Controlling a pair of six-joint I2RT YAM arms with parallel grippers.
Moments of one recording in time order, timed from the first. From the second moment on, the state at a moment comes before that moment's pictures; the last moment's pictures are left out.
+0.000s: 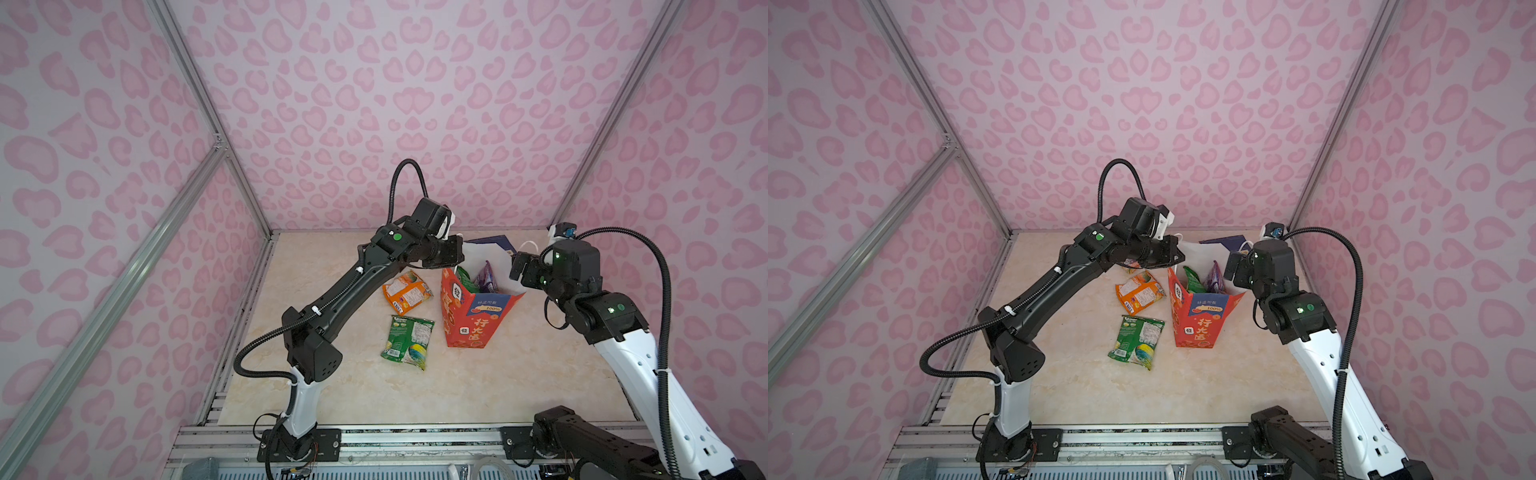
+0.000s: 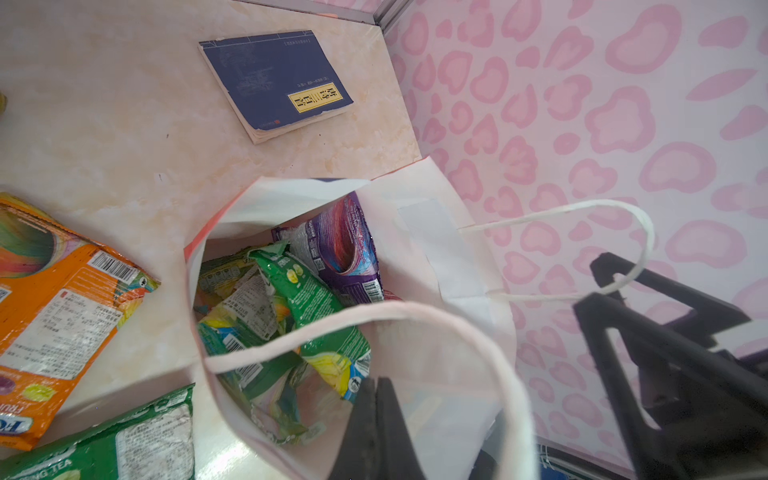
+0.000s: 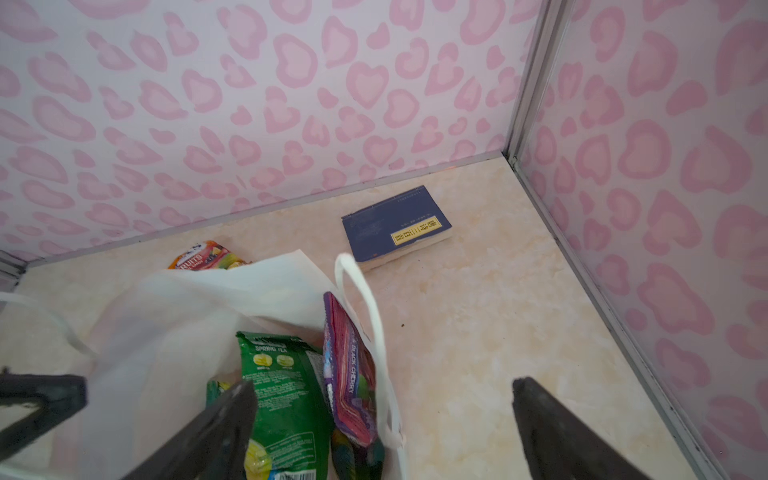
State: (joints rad) left arm -0.78 2.01 2.23 -0.91 0.31 -0.67; right arm 0.27 1.05 1.25 -0.76 0.32 0.35
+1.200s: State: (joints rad) left arm -0.75 1.95 2.14 -0.93 0.23 -0.65; right arm 0.15 1.17 1.17 -0.68 0.05 0.32
